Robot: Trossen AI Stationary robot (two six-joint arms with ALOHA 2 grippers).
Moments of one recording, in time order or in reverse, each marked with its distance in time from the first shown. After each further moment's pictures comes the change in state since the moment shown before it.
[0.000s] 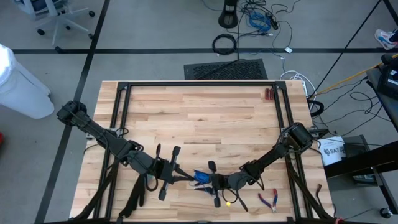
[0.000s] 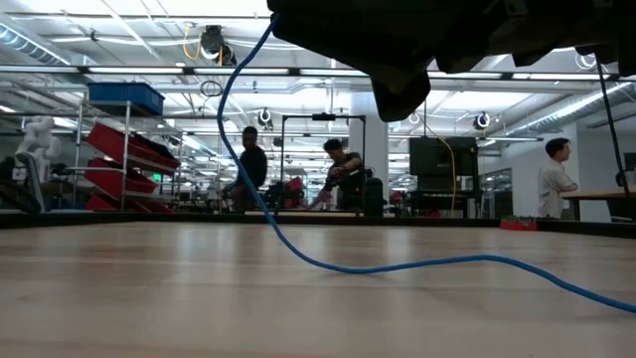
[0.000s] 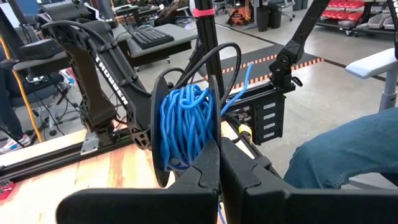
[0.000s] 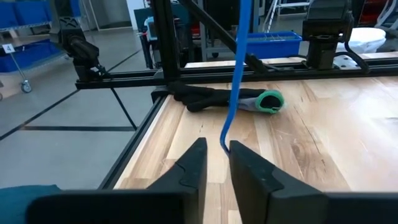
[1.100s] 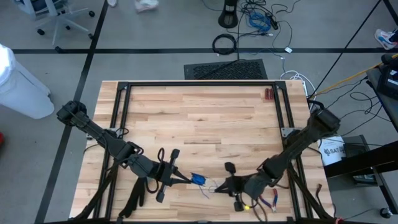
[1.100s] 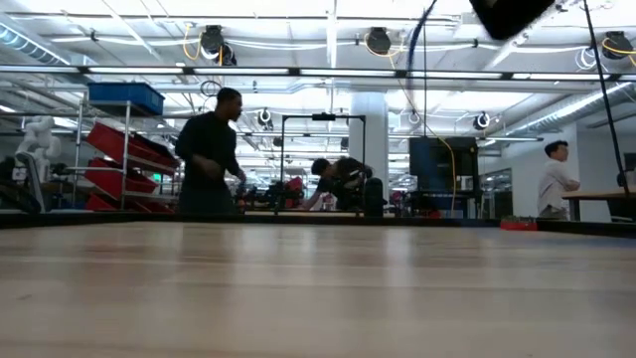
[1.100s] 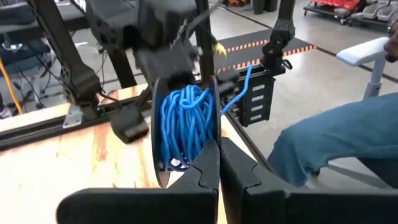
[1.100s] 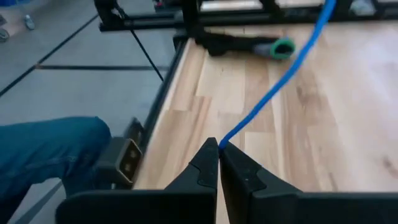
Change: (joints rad) left arm -0.023 -0.001 -0.001 -0.092 0.001 -0.095; right arm 0.132 -0.393 0.000 -0.722 0.017 0.182
